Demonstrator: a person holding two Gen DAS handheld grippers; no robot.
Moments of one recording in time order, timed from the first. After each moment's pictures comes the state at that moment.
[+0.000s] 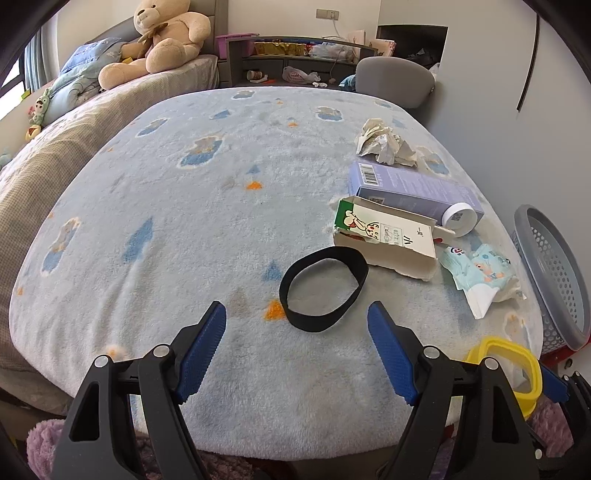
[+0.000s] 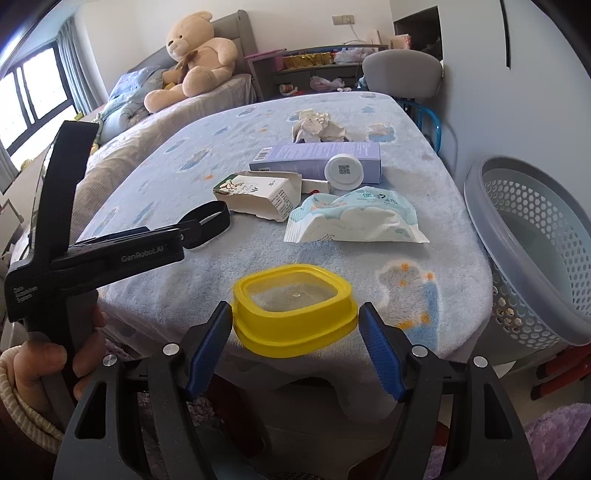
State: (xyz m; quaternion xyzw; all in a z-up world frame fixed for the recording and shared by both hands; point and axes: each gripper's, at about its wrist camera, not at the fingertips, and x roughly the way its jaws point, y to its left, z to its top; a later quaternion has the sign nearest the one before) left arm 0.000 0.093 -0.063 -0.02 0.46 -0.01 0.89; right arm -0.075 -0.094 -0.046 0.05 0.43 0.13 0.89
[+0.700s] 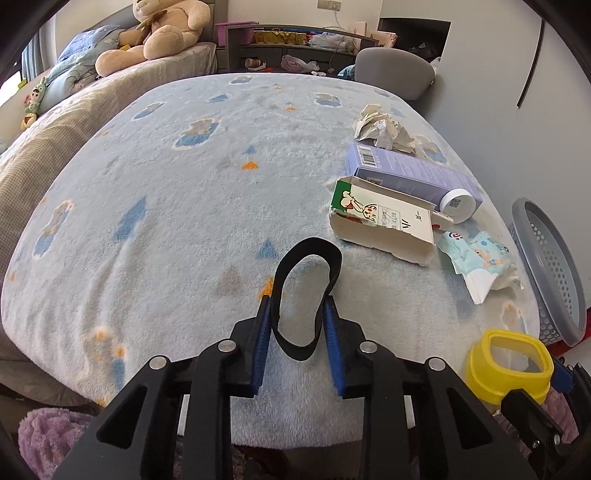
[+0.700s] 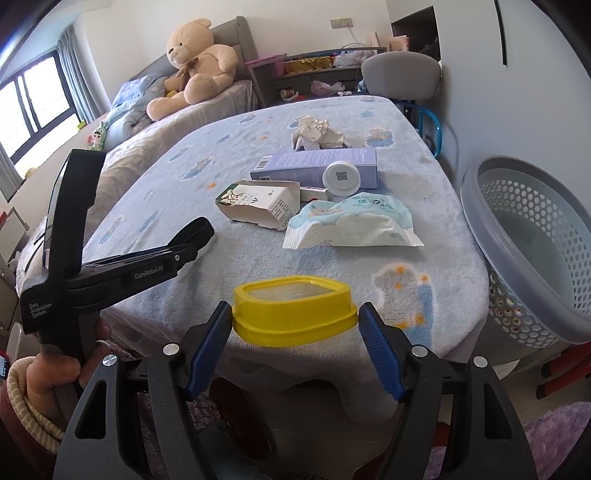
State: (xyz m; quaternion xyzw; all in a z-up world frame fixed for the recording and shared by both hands) left arm -0.011 0.095 -0.068 -0.04 0.47 -0.01 0.88; right arm -0.082 -0.102 -0.039 0.07 0.42 0.14 0.89
